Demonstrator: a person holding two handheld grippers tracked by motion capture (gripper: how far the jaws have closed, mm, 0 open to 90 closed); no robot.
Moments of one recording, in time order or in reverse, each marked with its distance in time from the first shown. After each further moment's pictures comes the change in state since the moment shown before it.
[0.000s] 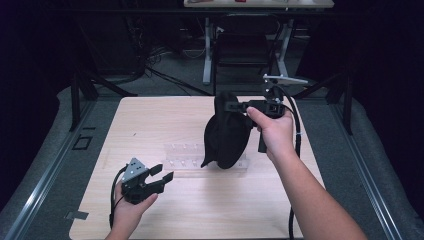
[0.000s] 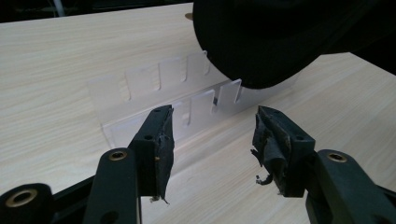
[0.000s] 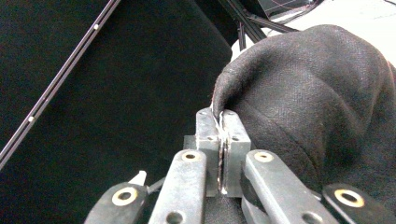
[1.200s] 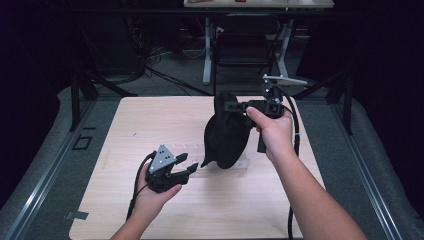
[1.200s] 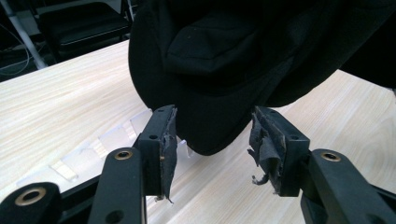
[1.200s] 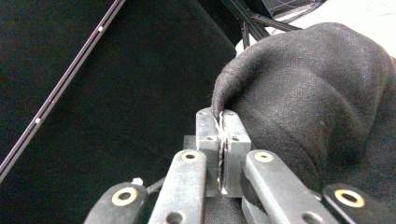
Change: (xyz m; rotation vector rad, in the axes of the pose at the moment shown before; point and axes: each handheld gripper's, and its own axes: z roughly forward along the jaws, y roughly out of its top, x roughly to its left) left arm -0.051 0.053 0.028 -0.008 -0.070 0.162; right arm -0.001 0.000 0.001 0.002 0.017 0.013
